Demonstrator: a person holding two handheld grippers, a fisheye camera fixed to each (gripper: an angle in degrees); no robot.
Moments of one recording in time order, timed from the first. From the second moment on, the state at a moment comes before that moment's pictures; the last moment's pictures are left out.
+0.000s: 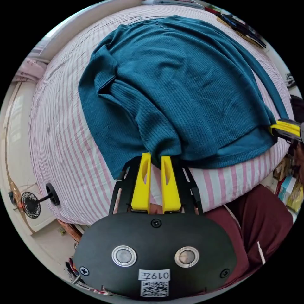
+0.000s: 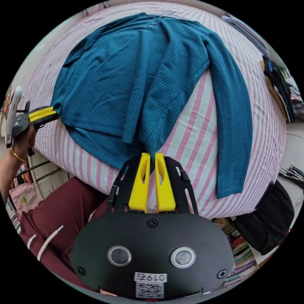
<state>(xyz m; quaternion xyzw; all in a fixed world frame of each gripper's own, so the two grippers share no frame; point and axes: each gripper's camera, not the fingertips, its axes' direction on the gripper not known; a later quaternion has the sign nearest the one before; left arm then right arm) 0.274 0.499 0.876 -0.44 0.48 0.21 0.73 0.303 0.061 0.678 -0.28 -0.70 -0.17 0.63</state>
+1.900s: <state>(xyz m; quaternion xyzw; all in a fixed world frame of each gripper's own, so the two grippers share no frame) 0.409 0.431 1.092 -0.37 0.67 0.18 0.62 0.106 -0.320 0.700 0.01 -0.71 -0.27 0.66</state>
